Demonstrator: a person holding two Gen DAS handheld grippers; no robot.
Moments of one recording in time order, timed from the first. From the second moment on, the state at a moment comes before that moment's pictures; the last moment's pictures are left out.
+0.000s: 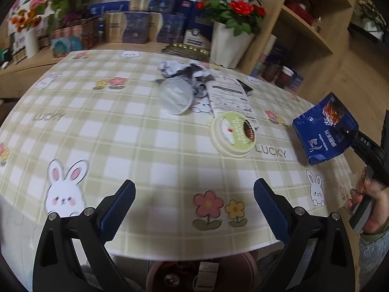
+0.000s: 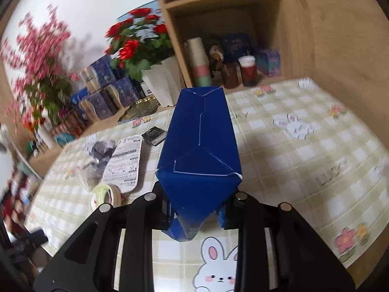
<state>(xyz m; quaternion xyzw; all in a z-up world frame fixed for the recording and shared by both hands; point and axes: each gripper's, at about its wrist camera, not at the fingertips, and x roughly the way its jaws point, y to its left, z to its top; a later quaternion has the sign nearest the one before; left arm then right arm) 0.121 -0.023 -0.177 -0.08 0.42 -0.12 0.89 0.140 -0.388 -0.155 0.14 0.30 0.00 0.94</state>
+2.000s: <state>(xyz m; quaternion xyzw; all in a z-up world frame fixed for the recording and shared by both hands) 0.044 -0.014 -0.129 -0.10 0.40 -0.16 0.90 0.034 -0.290 -0.126 0.14 0.30 0.14 0.93</state>
